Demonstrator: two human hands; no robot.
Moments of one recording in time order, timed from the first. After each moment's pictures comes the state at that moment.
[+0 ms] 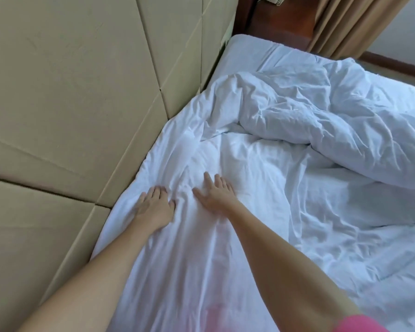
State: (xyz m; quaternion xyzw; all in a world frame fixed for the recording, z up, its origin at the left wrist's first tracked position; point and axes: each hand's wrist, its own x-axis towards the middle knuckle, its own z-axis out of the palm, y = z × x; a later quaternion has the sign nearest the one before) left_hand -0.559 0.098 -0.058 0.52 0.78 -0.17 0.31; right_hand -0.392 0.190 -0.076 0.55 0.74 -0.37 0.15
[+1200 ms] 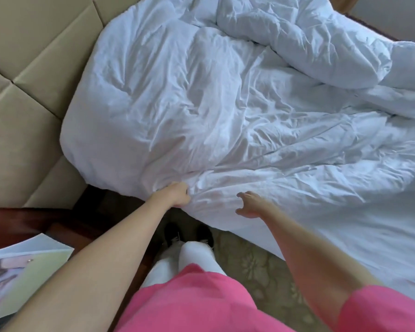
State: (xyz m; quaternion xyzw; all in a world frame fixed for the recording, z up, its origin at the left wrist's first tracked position) left_hand -0.213 -0.311 -0.026 0.48 0.71 -0.12 0.50; right_hand 0.032 -0.221 -0.061 0.47 0.73 -0.29 0.40
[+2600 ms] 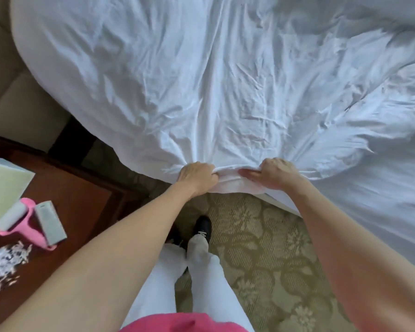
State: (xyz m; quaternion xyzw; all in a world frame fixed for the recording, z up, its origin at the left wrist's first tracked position) left_hand 0.066 -0.445 -0.115 0.60 0.71 -0.02 0.37; right_hand 0.267 -0.349 -0.085 0.52 0.79 -0.23 0.24
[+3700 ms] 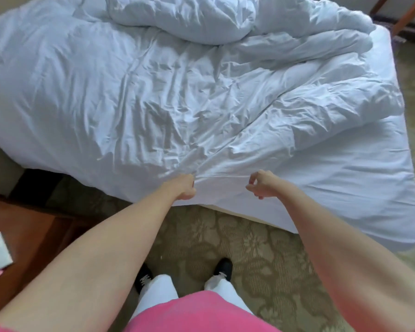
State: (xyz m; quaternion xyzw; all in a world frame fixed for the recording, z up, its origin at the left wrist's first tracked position) left_hand 0.323 -0.404 0.010 0.60 0.68 -0.15 0.40; right_hand 0.571 -0.338 0.029 0.57 0.71 -0.35 0.22
